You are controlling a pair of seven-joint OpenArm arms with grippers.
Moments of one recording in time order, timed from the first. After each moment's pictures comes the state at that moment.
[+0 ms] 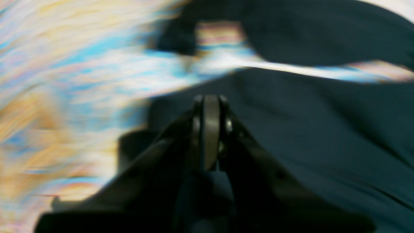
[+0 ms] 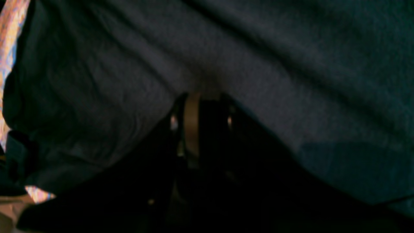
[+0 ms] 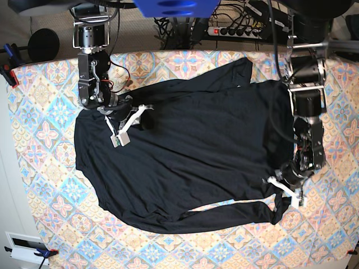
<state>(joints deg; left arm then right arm) -29.8 -20.1 -3.6 50.8 -26.3 -12.1 36.5 -0.2 7.4 1.5 78.2 31.4 25.3 -43.7</state>
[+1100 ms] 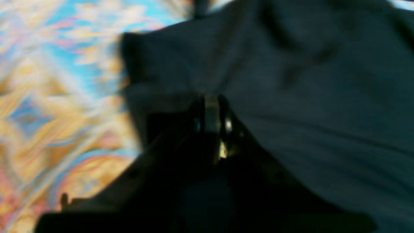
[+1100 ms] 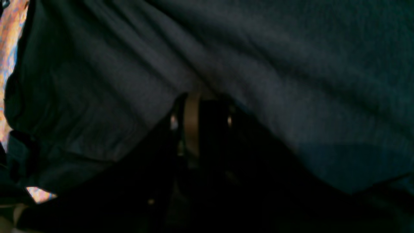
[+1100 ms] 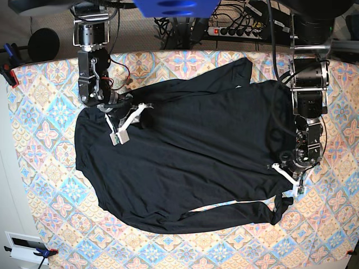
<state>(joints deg) -34.0 -21.8 1.9 32.9 -14.9 -11.2 24.4 -2.1 7.4 1.3 78.6 31.8 25.4 -42.4</state>
